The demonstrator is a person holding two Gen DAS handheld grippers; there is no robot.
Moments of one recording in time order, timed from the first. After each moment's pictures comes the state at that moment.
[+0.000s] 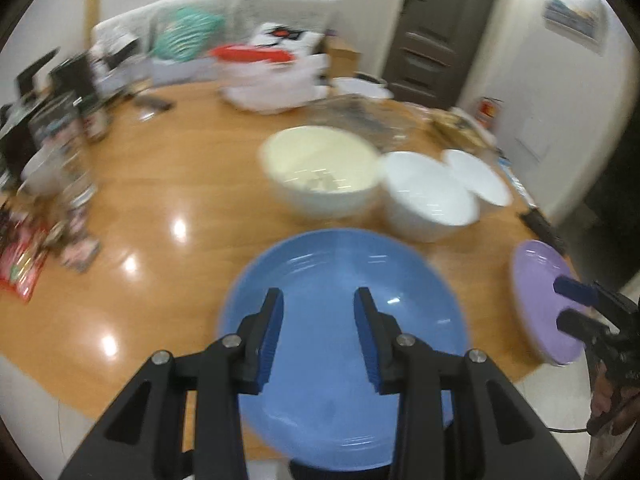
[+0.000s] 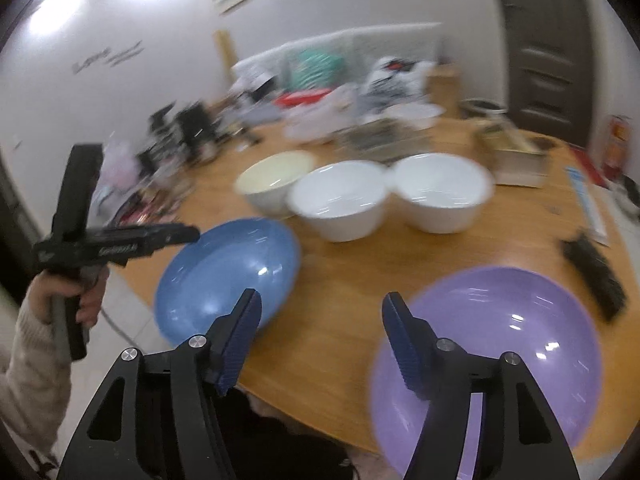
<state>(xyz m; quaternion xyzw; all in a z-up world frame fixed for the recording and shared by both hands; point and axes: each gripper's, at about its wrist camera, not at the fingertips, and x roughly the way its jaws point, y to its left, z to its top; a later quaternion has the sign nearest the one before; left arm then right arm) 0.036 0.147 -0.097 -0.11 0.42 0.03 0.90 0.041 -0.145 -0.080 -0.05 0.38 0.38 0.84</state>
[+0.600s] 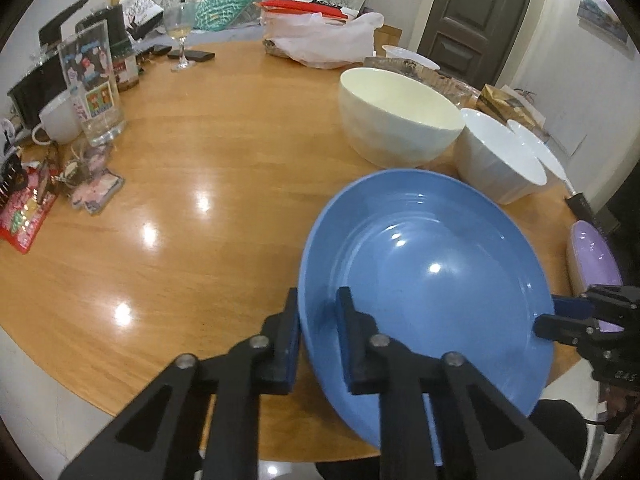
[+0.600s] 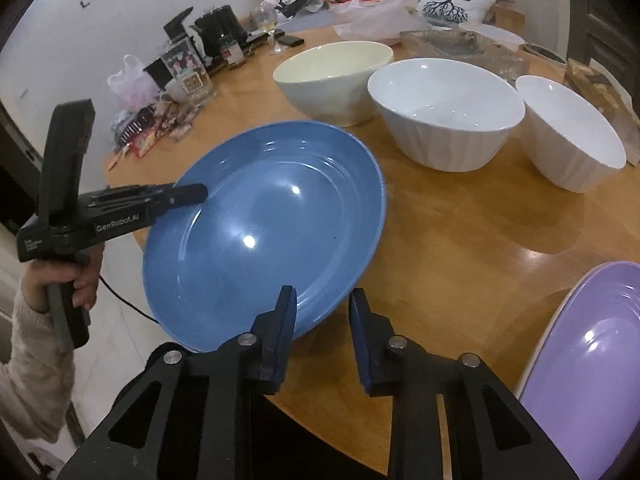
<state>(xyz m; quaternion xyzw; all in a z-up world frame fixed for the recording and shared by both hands) 0.030 0.172 -0.157 -0.11 0.46 0.07 0.88 0.061 -0.070 -0.141 -0.11 0.48 0.40 0.77</state>
